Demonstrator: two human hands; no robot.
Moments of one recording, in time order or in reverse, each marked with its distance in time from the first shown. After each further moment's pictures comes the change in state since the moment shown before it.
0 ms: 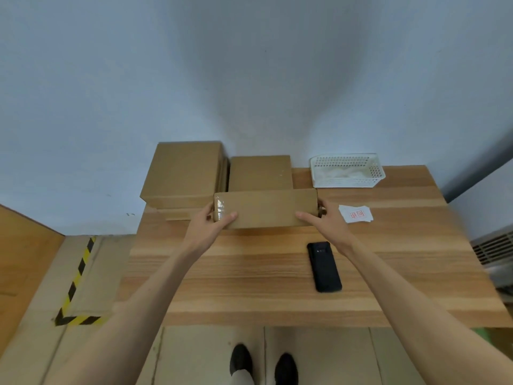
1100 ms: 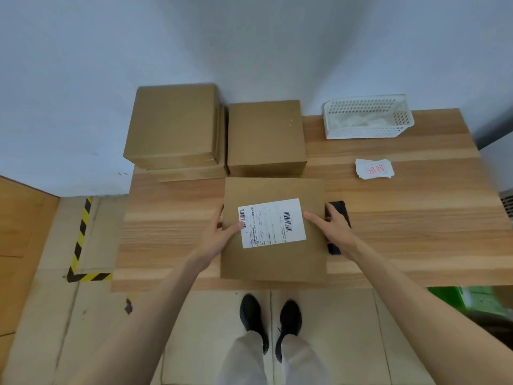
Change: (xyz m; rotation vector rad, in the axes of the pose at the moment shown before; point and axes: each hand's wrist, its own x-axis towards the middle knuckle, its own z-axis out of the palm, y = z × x) left_hand -0.004 -0.118 0.040 -0.162 -0.200 -0.361; right_hand -0.007 0.109 0.046 0.115 -0.054 0.331
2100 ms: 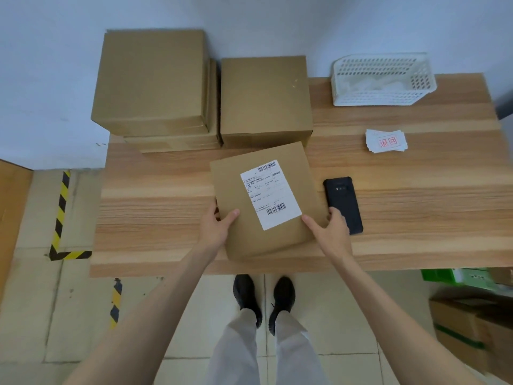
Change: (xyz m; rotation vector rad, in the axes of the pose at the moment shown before) left_hand 0.026 -0.046 0.030 -0.139 0.185 0.018; right_hand 0.001 0.068 0.041 -0.350 0.357 0.080
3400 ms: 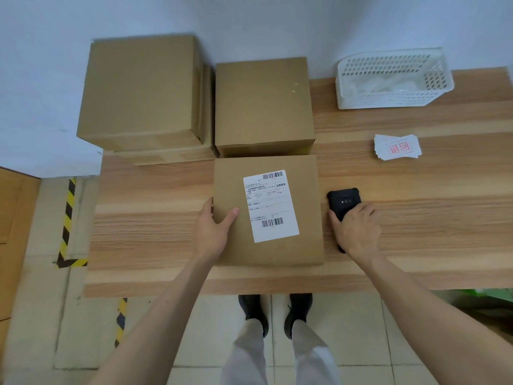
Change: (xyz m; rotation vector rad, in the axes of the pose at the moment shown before) left_hand 0.037 0.012 0.011 0.240 0.149 0.081; right_hand 0.086 0.008 -0.015 -1.012 0.130 0.017
